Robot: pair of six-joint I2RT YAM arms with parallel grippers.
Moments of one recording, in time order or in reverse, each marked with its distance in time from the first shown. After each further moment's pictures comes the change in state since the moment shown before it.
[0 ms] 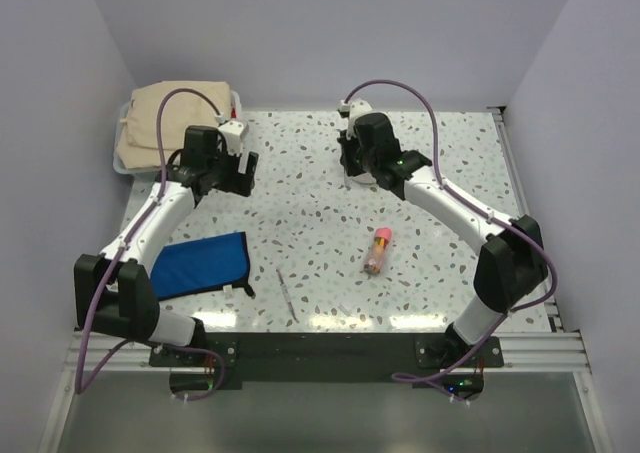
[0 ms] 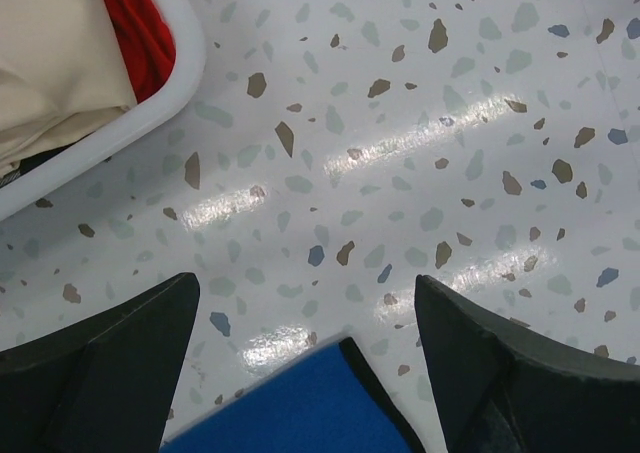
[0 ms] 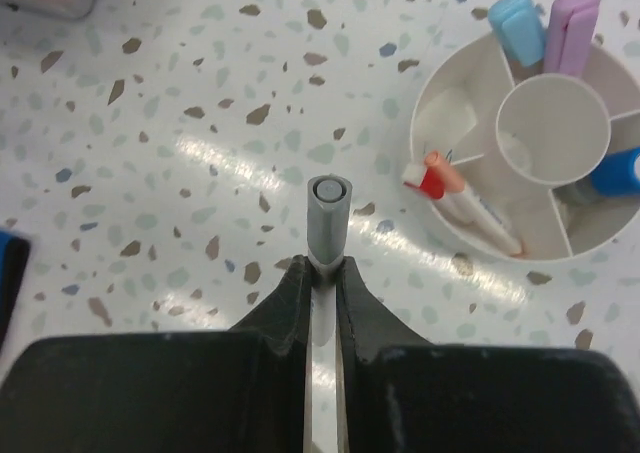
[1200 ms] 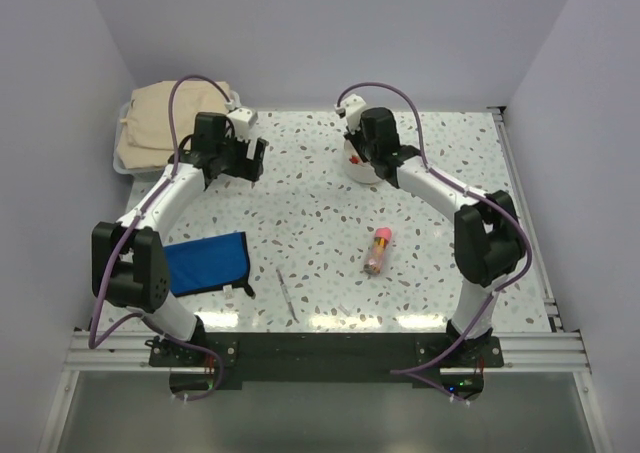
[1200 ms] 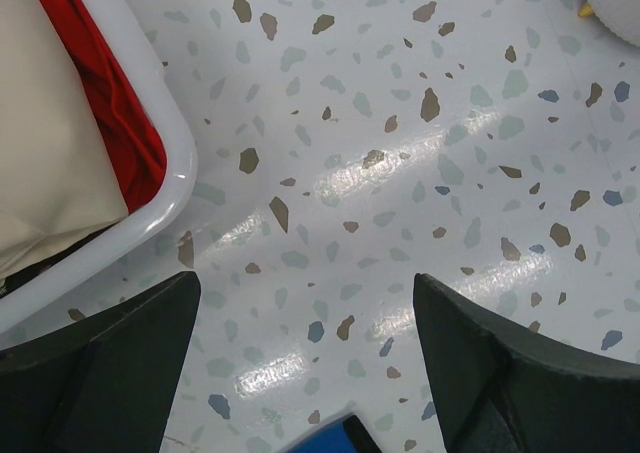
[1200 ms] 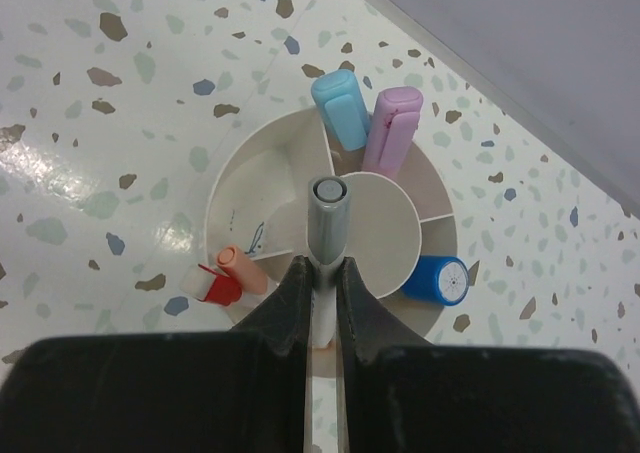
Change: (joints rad) left arm 0.000 0.186 0.123 0.092 0.059 0.011; right arm -0.114 0.188 0.016 0.243 0.110 -0.460
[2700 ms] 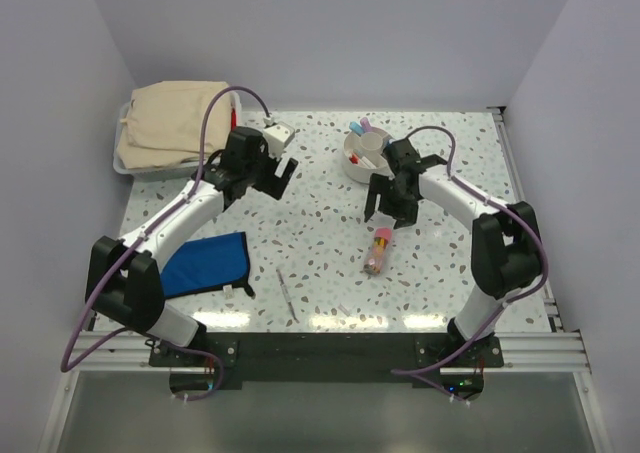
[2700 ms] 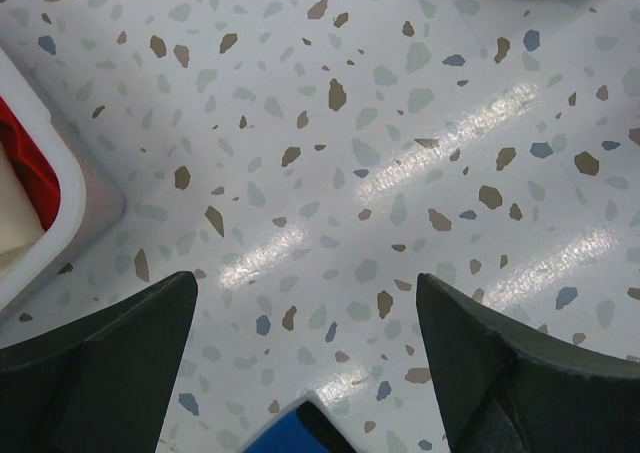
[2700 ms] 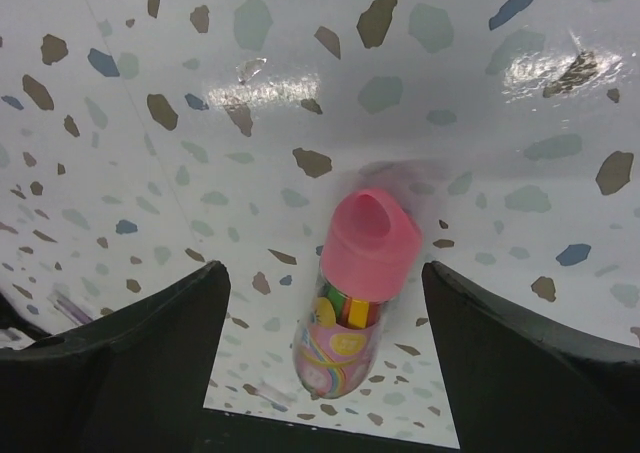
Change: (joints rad) left arm -0.242 -0.104 -0.076 0.019 -0.157 0.058; right arm -0.101 -0.124 -0.171 -0.700 -0.288 0.902
